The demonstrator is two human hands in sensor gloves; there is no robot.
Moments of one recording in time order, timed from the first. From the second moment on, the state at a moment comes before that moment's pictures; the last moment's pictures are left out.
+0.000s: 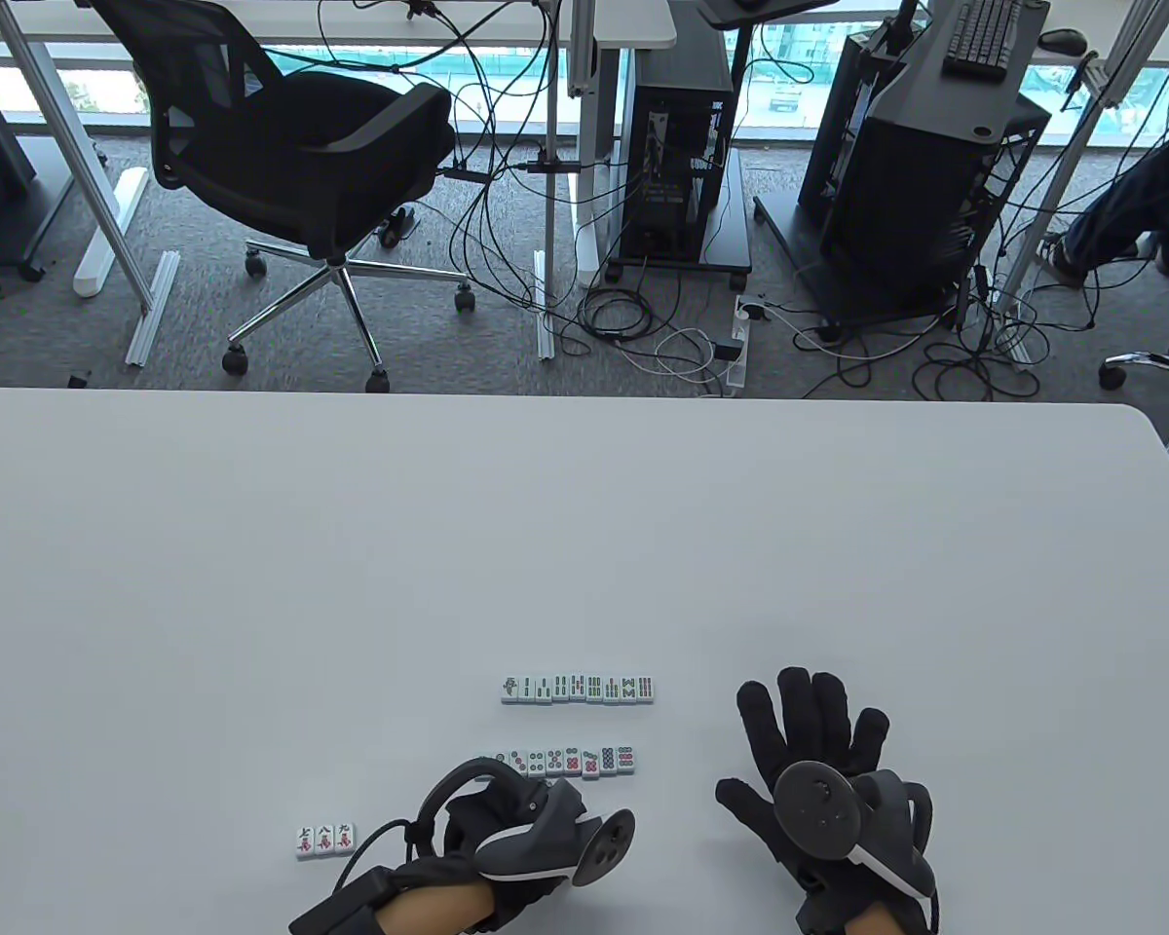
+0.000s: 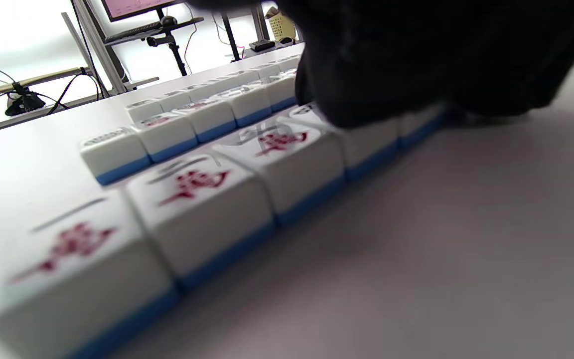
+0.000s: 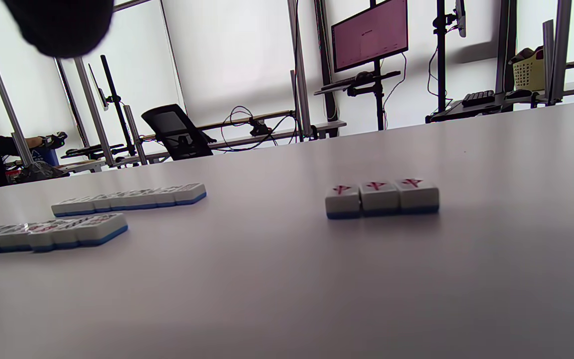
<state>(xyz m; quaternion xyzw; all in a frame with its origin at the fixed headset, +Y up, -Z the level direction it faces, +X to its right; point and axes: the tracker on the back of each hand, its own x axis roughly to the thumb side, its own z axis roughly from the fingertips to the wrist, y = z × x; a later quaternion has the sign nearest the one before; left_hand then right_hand) -0.037 -0.757 -0.221 -0.06 -0.28 -0.15 0.95 0.201 -0.732 -0.236 0.13 -0.01 0.99 0.10</state>
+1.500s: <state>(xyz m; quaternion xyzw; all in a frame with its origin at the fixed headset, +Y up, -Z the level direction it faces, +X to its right) -0.251 -0.746 -0.217 -0.12 -0.04 -0.18 0.97 0.205 -0.735 -0.238 0.11 0.00 0.99 0.09</state>
